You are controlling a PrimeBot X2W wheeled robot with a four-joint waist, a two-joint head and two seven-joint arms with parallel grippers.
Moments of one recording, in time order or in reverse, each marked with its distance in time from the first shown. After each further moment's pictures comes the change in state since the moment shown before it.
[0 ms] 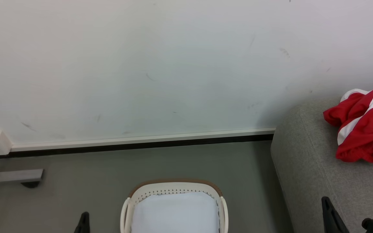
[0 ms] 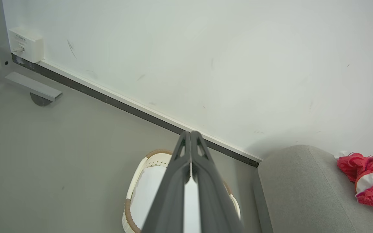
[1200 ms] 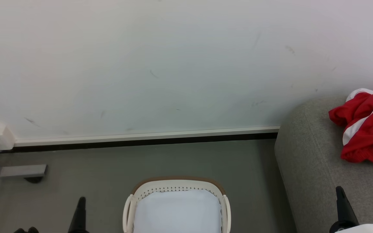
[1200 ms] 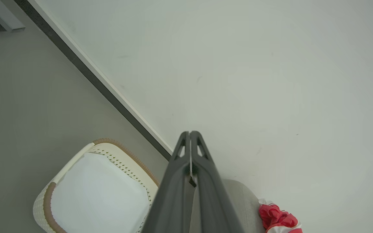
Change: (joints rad) left arm -0.072 0.000 0.026 -0.019 -0.495 -0.009 0.129; right arm -0.040 -0.001 -0.057 -0.042 0.520 0.000 0.129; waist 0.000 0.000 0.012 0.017
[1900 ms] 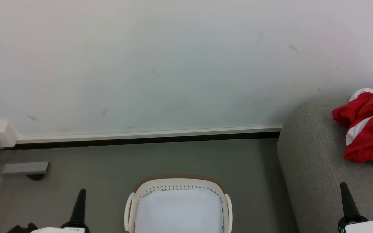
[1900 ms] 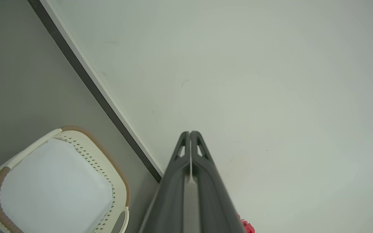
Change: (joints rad) left arm -0.031 0.000 0.009 -0.008 -0.223 -0.007 0.055; right arm -0.016 -0.001 -0.026 -0.016 0.230 0.000 0.055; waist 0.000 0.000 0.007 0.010
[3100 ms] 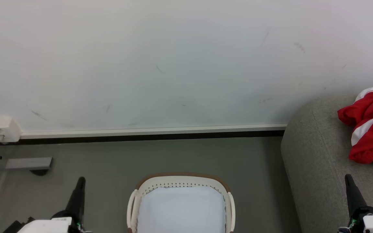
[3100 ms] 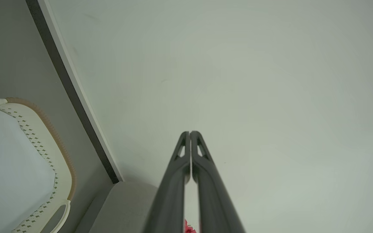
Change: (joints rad) left arm -0.044 0.002 0.016 -0.010 -0.296 -0.003 0.078; right arm -0.029 -0.003 -0.033 -0.024 0.309 0.000 0.077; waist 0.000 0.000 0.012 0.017
